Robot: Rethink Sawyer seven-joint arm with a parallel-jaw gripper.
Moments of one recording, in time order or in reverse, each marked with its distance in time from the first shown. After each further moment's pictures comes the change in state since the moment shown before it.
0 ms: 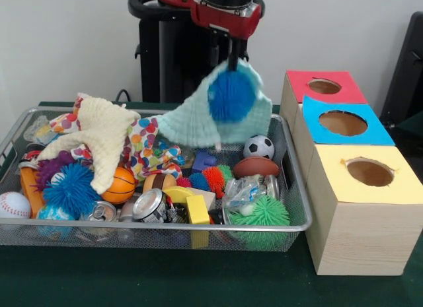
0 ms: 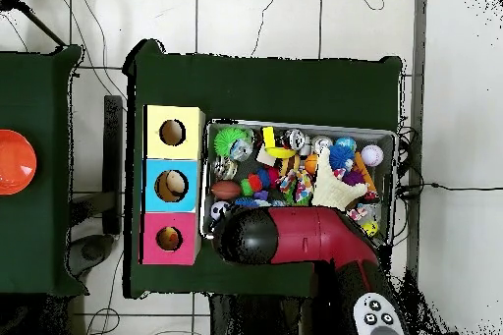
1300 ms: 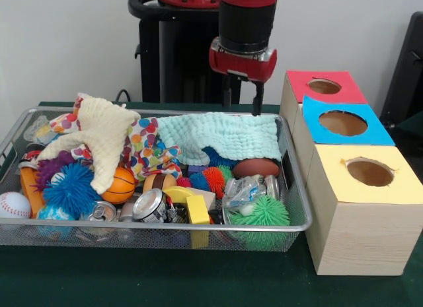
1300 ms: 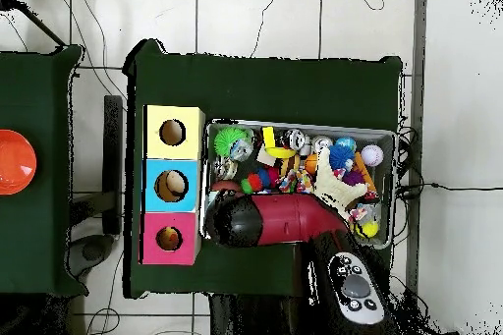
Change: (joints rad) arm 0.061 0.180 -0.027 -0.073 0.004 -0.201 0.000
